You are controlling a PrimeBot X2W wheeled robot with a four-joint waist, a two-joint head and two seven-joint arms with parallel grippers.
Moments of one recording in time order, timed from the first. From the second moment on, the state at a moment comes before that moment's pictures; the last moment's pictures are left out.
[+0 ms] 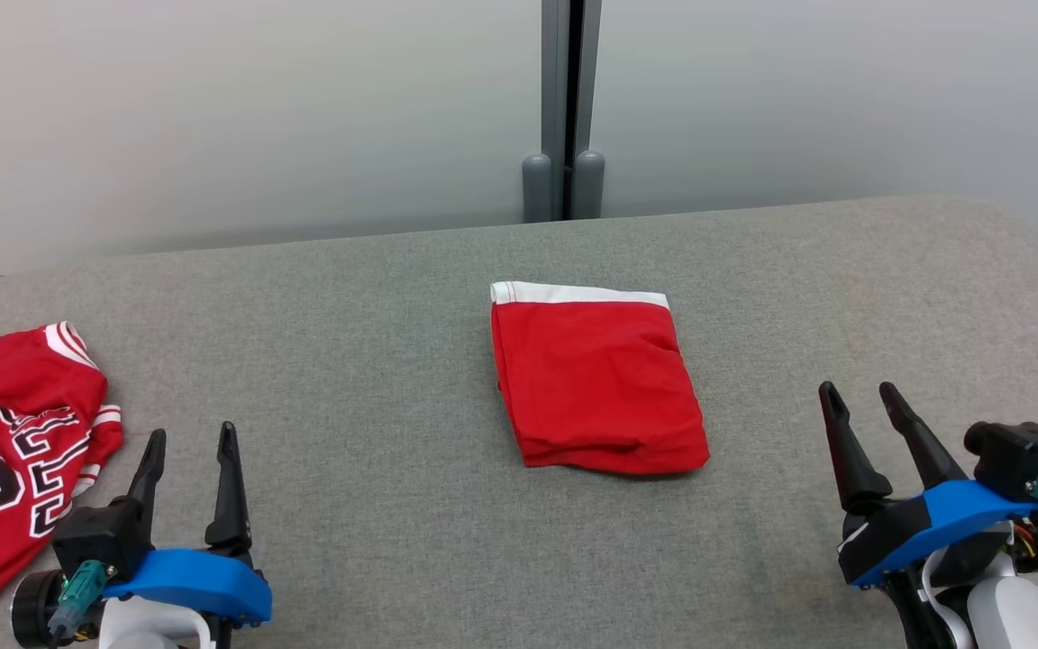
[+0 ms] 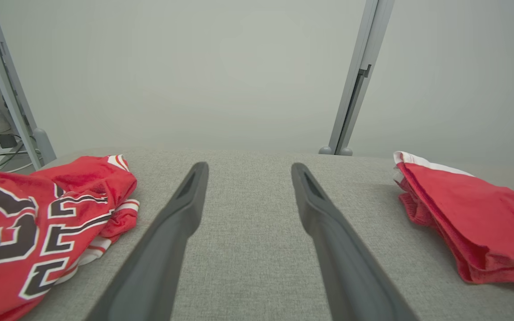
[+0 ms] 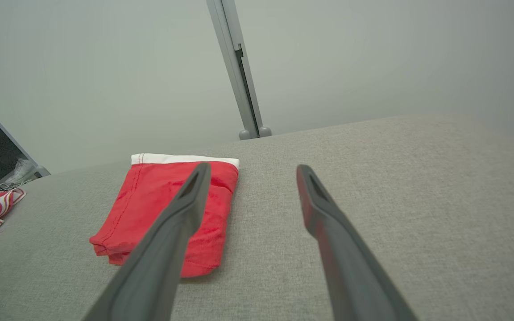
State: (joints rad) left arm -0.14 0.15 -0.01 0.44 -0.25 -0.09 -0.26; right arm -0.16 -0.11 -0.01 0.23 0.35 0.13 -0.02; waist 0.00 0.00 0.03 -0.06
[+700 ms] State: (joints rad) left arm -0.22 0.13 -0.02 0.36 -0.24 -0.10 -0.26; right arm -0.45 -0.09 -0.04 0.34 0.34 0.13 0.35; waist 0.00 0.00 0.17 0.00
